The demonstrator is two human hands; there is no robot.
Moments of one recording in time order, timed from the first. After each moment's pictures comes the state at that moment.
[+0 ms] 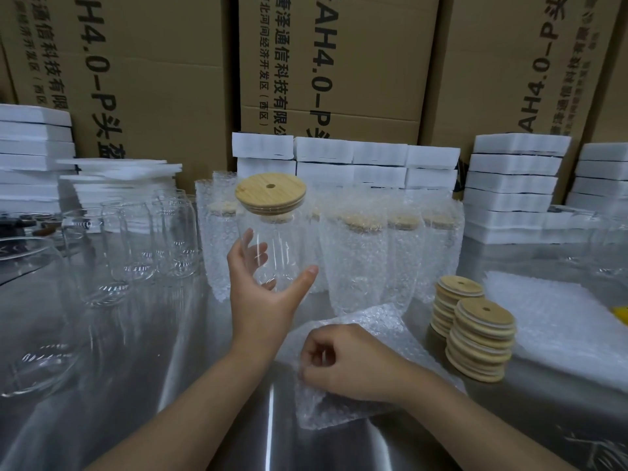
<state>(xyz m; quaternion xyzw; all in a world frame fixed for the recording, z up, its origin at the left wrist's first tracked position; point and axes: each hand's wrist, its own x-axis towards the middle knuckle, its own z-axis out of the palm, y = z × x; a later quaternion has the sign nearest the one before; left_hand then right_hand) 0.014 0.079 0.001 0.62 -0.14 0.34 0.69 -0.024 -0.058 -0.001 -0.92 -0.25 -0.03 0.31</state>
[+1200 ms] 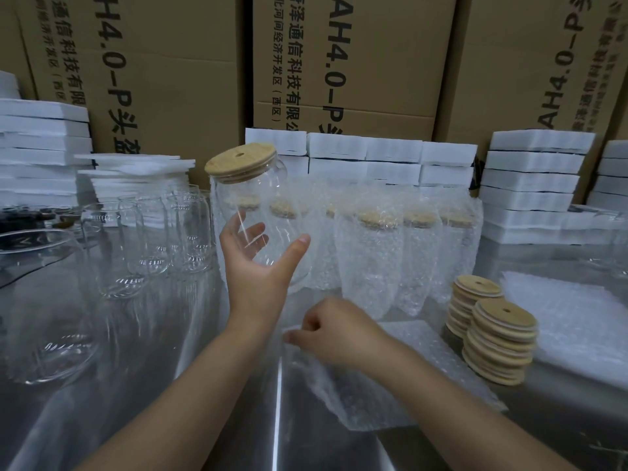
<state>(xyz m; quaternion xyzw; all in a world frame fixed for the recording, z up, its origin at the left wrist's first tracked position) 0.015 0.095 0.027 0.58 -0.09 0.34 0.73 -0.008 -0.020 0.022 -0.96 -0.15 -0.01 0.22</state>
